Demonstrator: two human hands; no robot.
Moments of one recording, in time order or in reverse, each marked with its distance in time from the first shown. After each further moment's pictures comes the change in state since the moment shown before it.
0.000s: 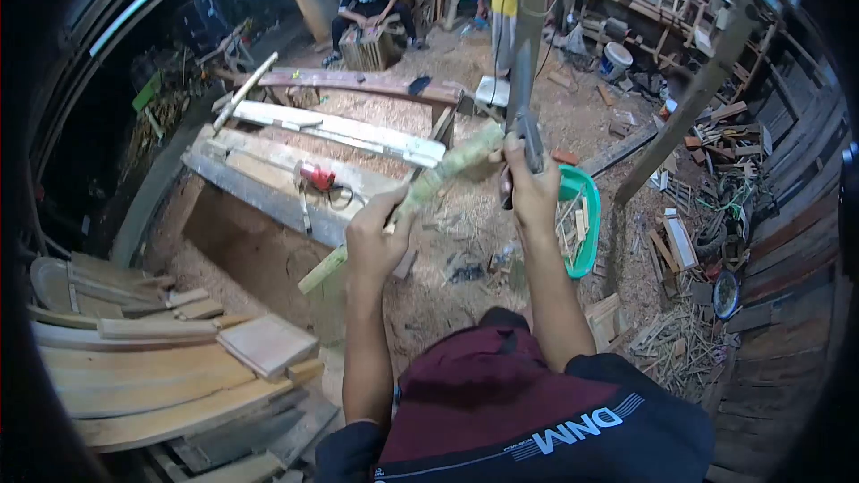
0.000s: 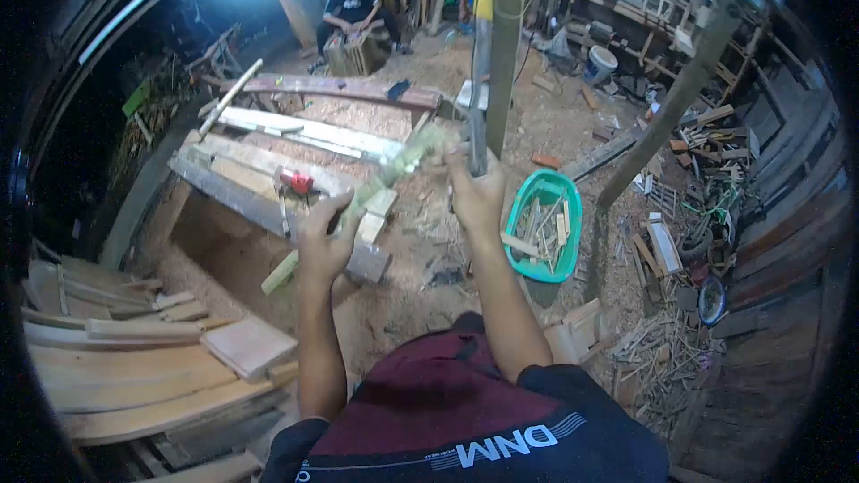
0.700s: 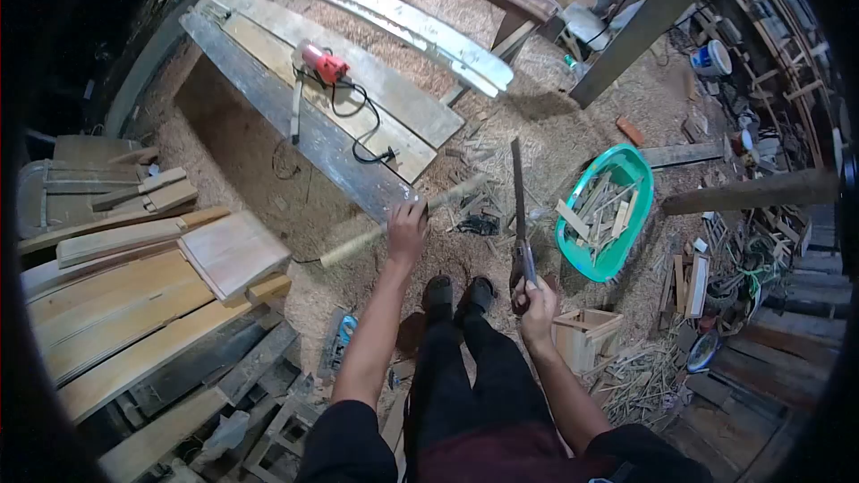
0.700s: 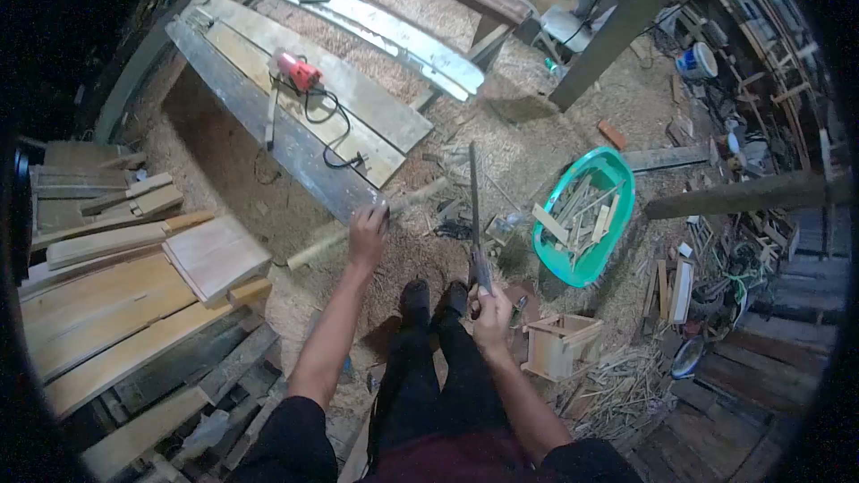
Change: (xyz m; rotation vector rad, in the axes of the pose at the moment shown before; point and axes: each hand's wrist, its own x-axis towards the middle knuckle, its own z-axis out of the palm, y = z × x) left_hand -0.180 -0.367 0.214 0.415 -0.154 -0.396; right_hand -0.099 0.311 -0.114 -0.233 -0.257 0.760
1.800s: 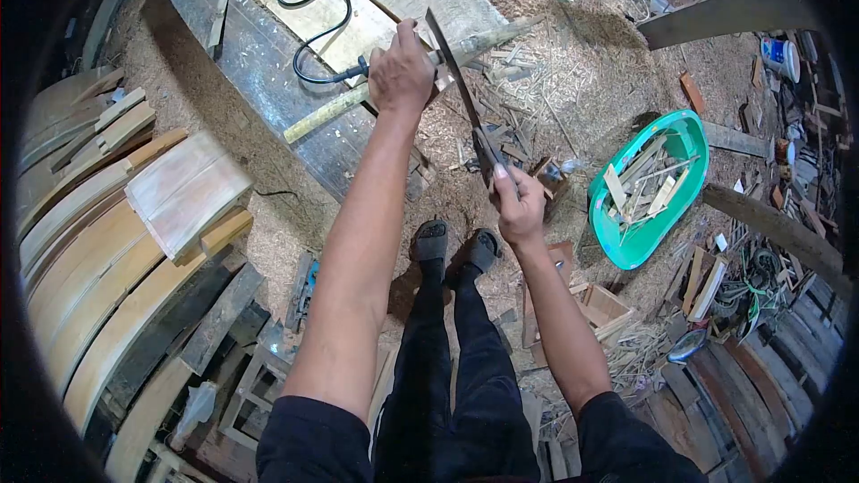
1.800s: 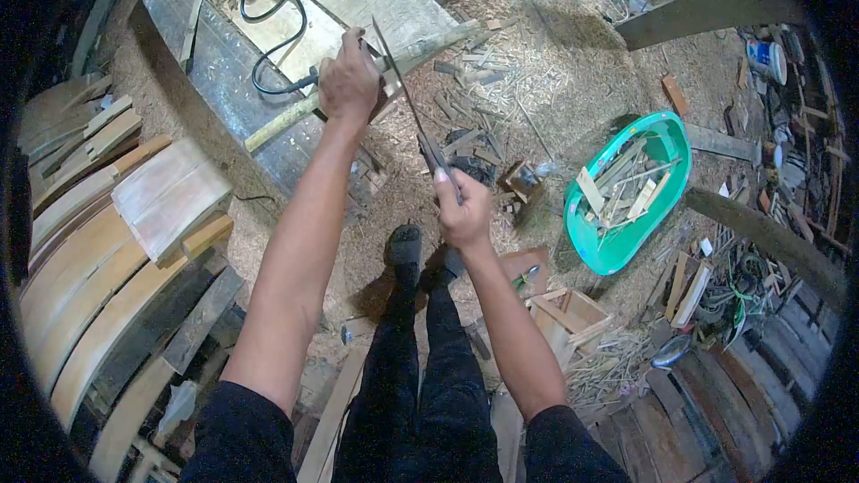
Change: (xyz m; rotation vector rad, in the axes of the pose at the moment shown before) left_hand 0.155 -0.135 0.186 0.285 0.160 -0.231; right_hand 0.262 0.169 0.070 -0.323 -0.229 -0.064
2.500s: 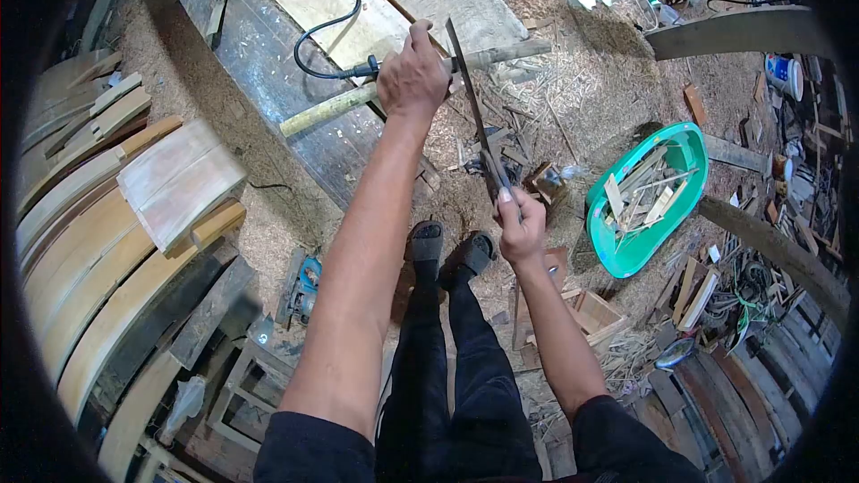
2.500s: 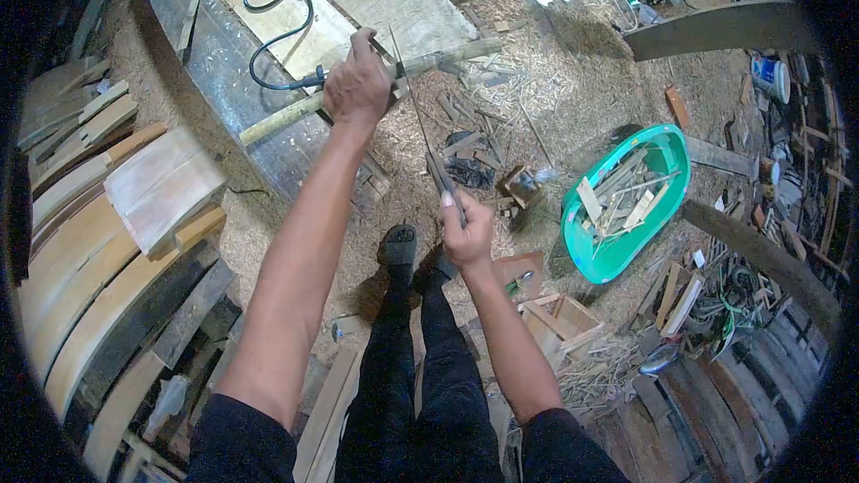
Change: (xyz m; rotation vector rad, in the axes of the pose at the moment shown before) left_hand -0.004 0.000 0.001 -0.066 -0.073 -0.078; right_hand -0.008 0.010 0.002 -0.050 0.010 -0.032
